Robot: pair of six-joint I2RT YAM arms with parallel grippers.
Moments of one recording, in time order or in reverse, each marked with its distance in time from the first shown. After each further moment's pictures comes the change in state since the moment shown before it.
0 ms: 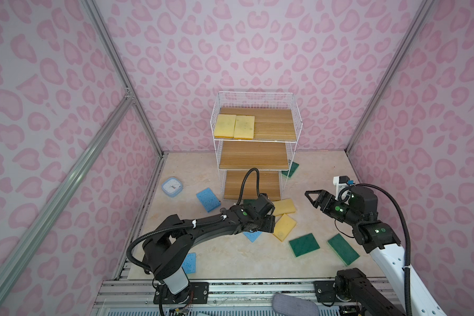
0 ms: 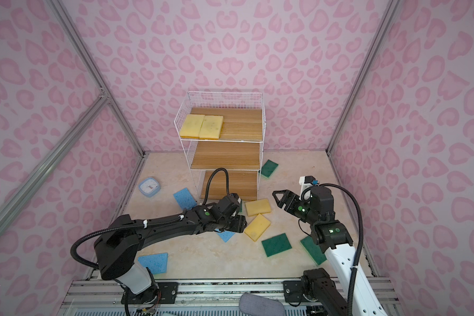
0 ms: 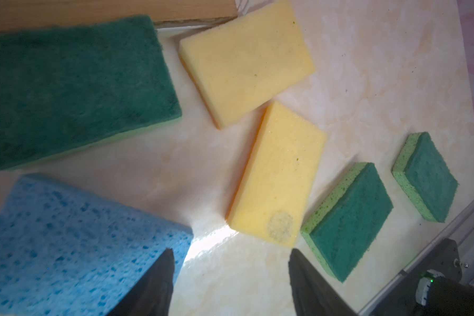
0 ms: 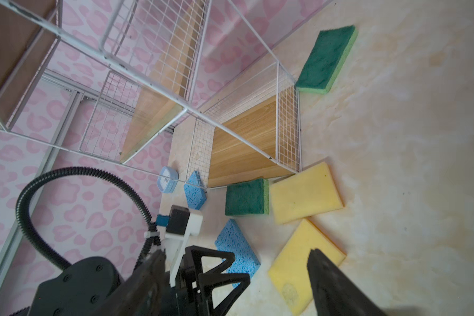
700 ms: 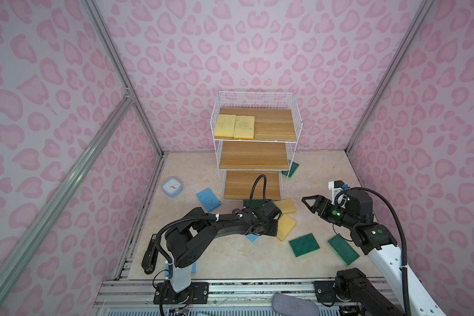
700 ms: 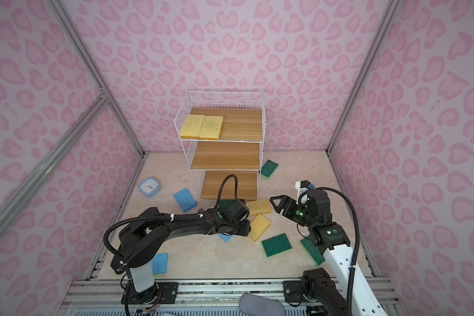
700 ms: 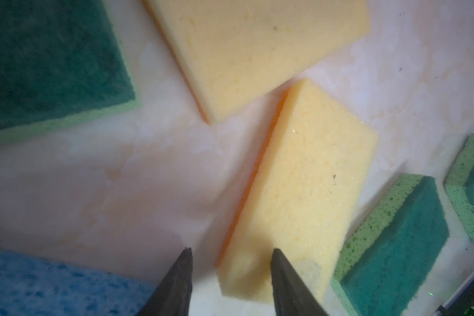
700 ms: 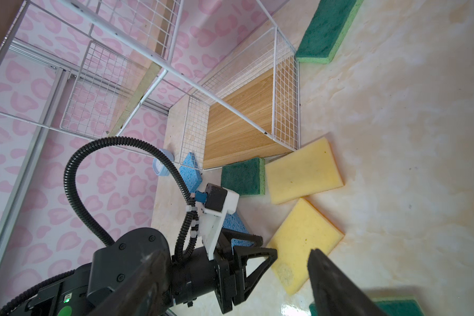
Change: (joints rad) left arm -0.023 0.171 0.016 0.086 0.009 -0.047; right arm 0.019 0.004 -0.031 -0.020 -0.018 -0.013
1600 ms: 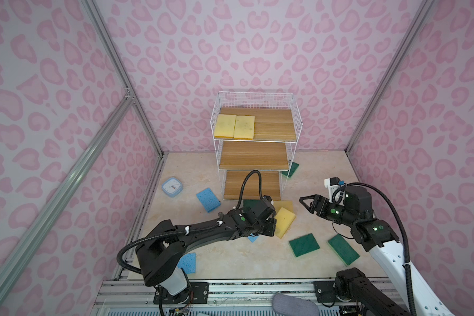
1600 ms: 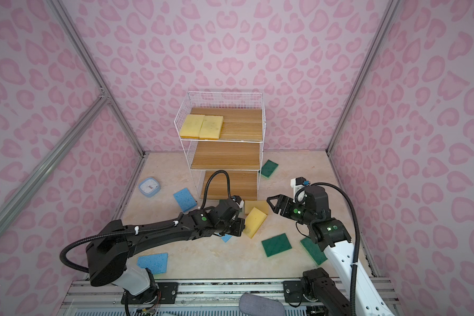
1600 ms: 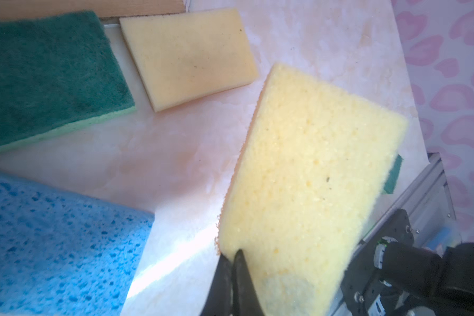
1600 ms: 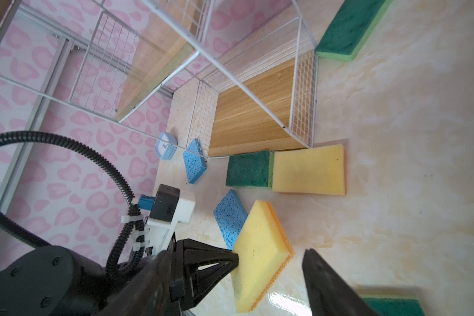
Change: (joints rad) left arm -0.019 -0.323 -0.097 -0.067 0.021 0.057; right arm 0.085 0.053 0.103 -0.081 -0.008 -0.081
